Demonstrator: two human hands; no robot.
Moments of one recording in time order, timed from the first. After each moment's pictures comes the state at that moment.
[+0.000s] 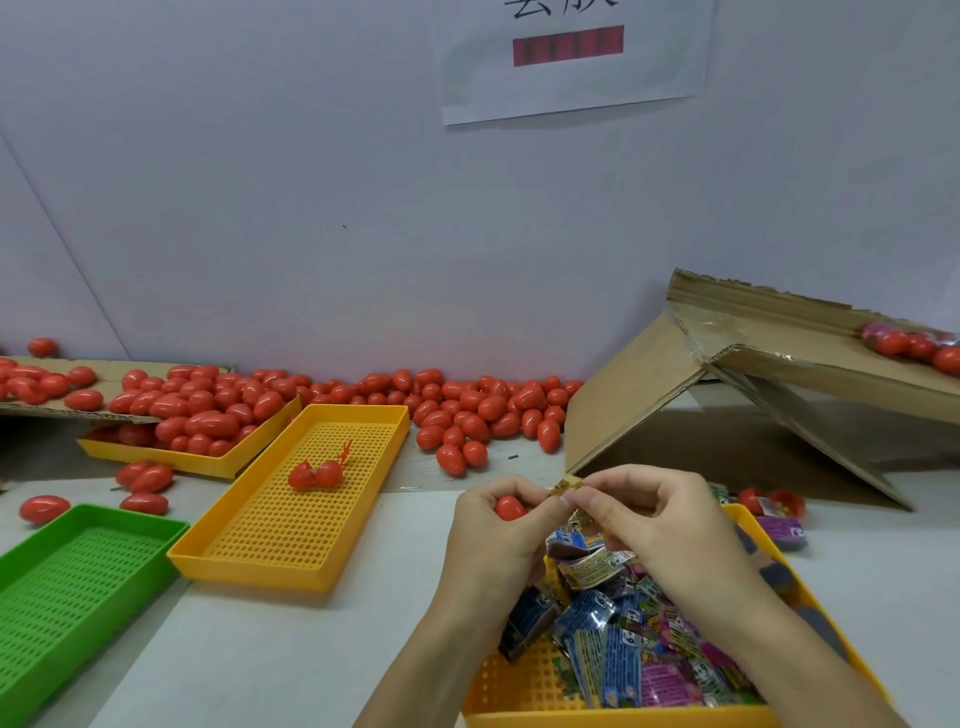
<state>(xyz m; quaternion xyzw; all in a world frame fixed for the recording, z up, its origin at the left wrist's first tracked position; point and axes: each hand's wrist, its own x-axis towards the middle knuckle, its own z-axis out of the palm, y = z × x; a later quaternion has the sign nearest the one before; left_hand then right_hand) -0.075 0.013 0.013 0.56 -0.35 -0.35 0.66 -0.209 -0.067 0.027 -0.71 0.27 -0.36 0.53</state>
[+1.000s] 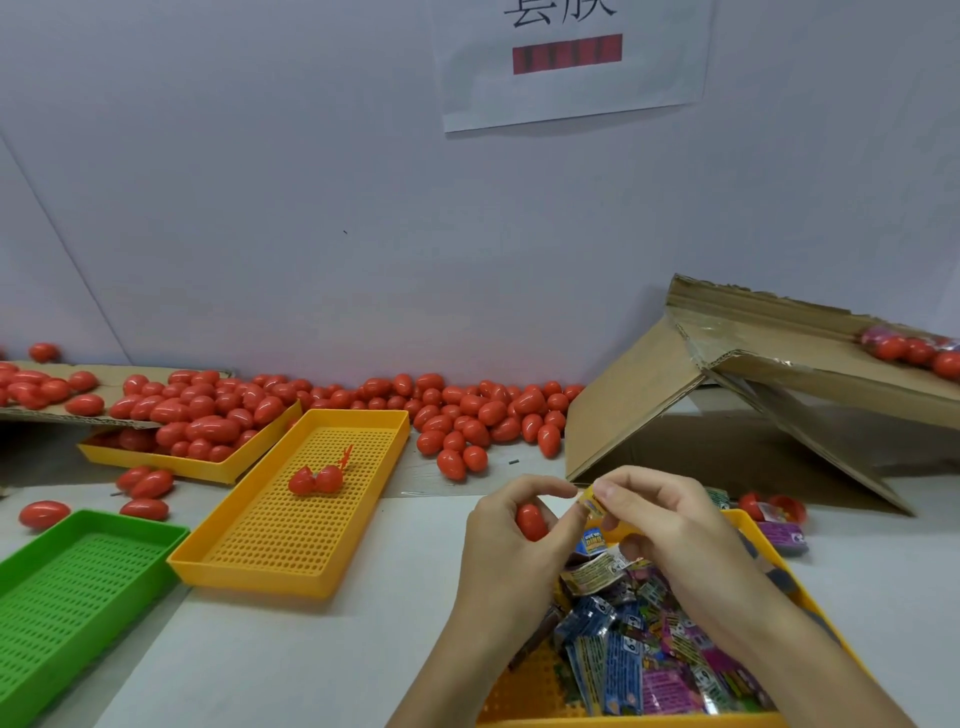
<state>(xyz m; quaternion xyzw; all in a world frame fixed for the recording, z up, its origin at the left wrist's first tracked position) -0.087 0.015 0.016 0.63 -0.45 -0.18 0.61 -0.213 -0.068 0.033 -0.70 0.26 -0.32 0.59</state>
